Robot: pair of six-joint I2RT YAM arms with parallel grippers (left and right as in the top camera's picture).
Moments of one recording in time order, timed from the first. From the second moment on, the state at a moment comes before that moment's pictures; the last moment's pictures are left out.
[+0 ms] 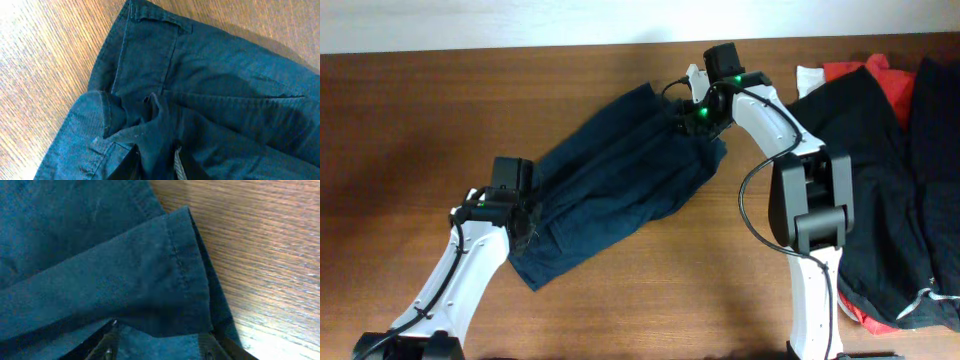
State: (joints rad) left arm -0.10 1.45 0.86 -0.68 -0.21 -1.26; right arm 0.21 2.37 1.93 -0.75 -0.32 0.03
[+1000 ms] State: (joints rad) left arm 0.03 1.45 0.85 -0.57 -0.35 -1.30; right arm 0.29 2.46 2.31 -0.78 -0.34 0.09
